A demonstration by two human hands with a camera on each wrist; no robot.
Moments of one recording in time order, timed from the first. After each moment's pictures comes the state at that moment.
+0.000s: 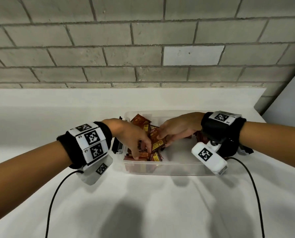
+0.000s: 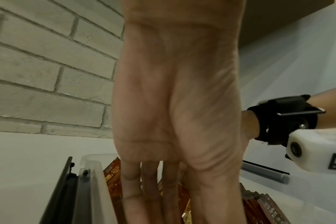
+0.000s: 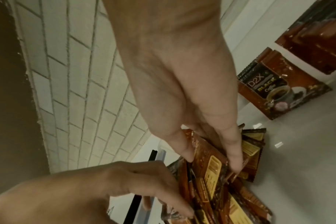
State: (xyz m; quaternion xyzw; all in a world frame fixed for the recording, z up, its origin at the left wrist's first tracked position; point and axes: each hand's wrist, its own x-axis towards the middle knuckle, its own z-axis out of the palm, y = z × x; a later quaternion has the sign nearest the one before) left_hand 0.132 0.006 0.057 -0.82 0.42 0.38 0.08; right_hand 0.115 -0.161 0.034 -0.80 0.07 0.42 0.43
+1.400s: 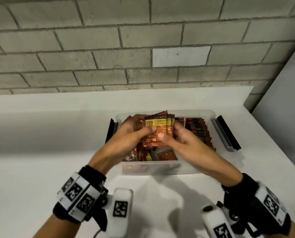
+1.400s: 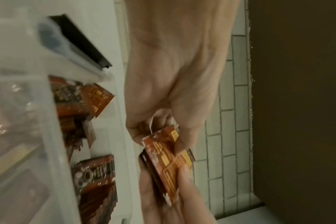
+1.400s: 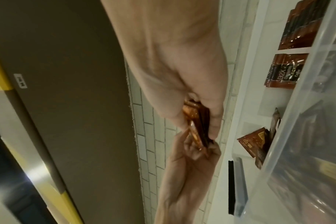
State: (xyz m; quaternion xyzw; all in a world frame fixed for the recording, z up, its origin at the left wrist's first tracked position) left_hand 0.069 -0.007 0.050 -0.67 0.14 0.24 -0.69; right_hand 0.006 -0.173 0.036 -0.76 -0.03 0.05 0.65
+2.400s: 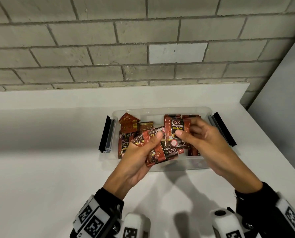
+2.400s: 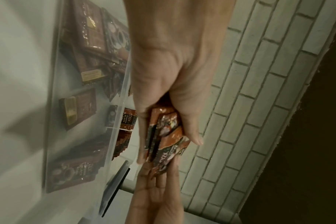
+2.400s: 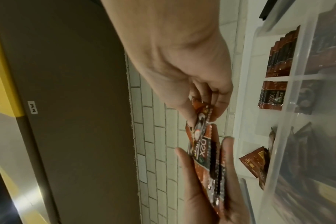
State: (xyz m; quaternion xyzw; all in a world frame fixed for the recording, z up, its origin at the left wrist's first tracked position) left_hand 0.019 -0.037 0.029 -0.41 0.00 0.30 -0.86; right_hand -0.015 -0.202 0.036 -0.70 0.07 -0.07 0.70
